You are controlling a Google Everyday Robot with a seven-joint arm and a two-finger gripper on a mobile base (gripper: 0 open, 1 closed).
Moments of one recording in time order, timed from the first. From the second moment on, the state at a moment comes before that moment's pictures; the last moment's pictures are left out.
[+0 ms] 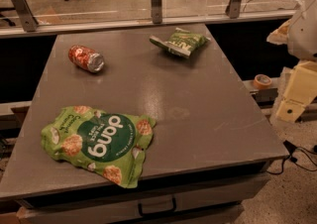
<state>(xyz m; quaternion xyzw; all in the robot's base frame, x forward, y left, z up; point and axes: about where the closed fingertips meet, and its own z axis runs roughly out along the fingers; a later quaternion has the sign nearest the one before) 0.438 -0.217 0.977 -0.60 0.78 -0.03 0.16</state>
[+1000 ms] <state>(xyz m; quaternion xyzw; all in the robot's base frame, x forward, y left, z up) 0.540 -0.211 0.938 -0.61 0.75 0.00 0.25</state>
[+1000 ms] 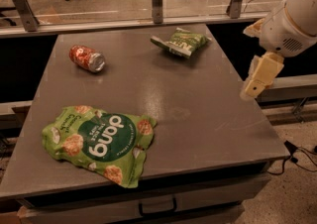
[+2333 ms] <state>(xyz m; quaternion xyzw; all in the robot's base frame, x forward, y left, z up) 0.661 -0.158 0.918 -0.61 0.70 0.07 0.36</state>
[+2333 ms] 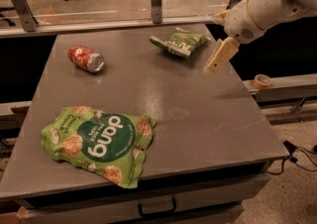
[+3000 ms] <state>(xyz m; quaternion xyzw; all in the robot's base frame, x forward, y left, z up) 0.704 -0.102 0.884 -0.58 0.70 0.10 0.40</state>
